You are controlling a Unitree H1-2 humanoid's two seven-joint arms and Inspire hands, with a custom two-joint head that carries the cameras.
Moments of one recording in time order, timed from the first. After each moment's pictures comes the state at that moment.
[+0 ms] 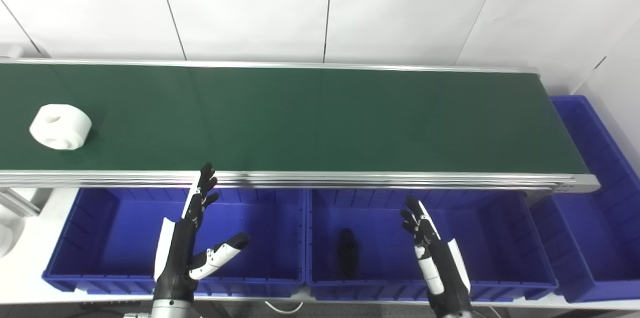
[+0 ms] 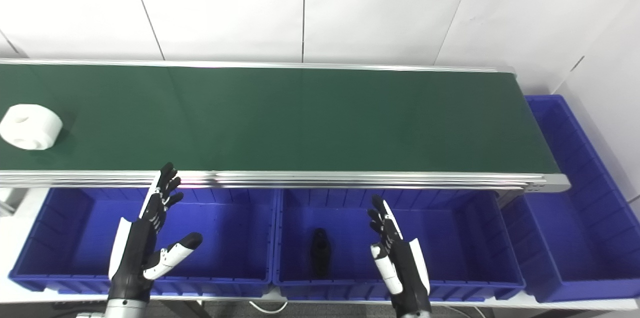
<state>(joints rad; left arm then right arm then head) 0.42 -0.03 -0.02 -0.10 0.26 -0.42 0.09 0.21 -0.08 0.14 0.15 -0.05 -0.35 0.12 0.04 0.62</state>
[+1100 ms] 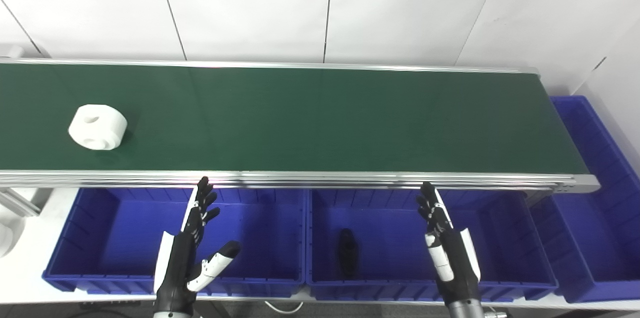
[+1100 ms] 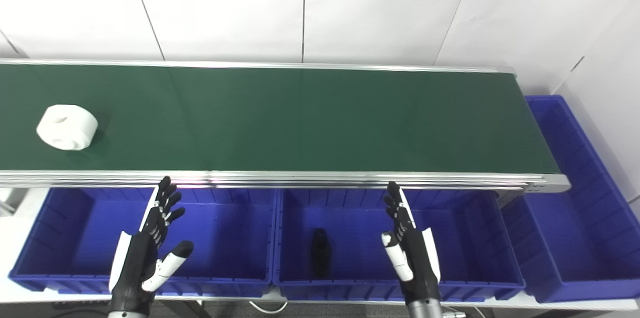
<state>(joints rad) 0.45 -0.02 -0.05 -0.07 0.20 -0.42 0.09 0.16 -0.08 0.10 0.20 -0.02 -0.40 0.10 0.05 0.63</state>
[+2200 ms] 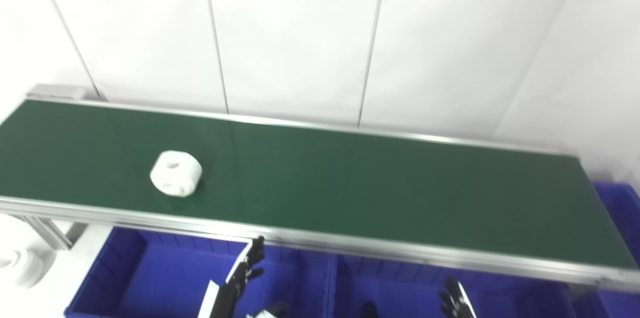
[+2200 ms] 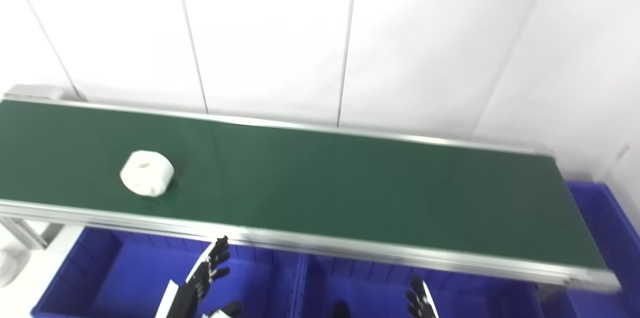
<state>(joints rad) 0.38 -0.02 -0.14 0.04 0.23 -0.43 0.20 0.13 -0.13 0.11 0.32 -0.02 -0.41 0.13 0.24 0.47</state>
